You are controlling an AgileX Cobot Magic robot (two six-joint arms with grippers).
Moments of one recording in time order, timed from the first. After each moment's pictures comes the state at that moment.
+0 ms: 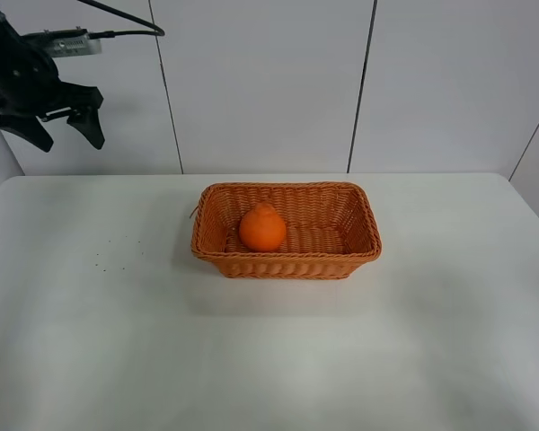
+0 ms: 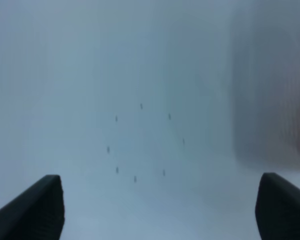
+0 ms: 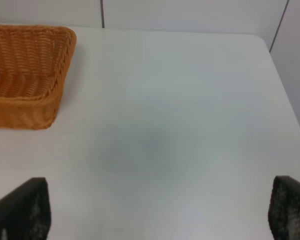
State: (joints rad) left arm 0.01 1.89 -1.82 -0.05 1.19 0.08; right arm 0.00 -0.01 -0.50 0.01 1.03 -0.01
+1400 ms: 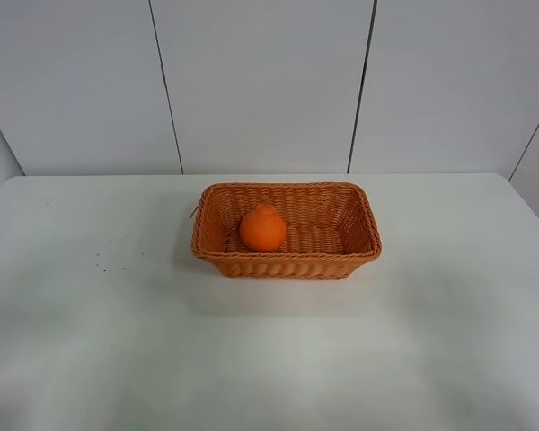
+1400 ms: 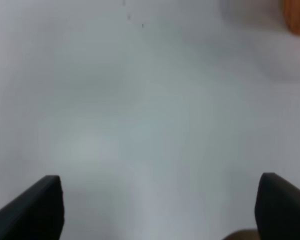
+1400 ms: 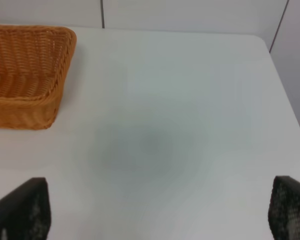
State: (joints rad) left arm 0.01 0.11 -0.49 0.00 1.05 0.01; right arm 0.00 -0.01 -0.50 0.01 1.03 -0.01
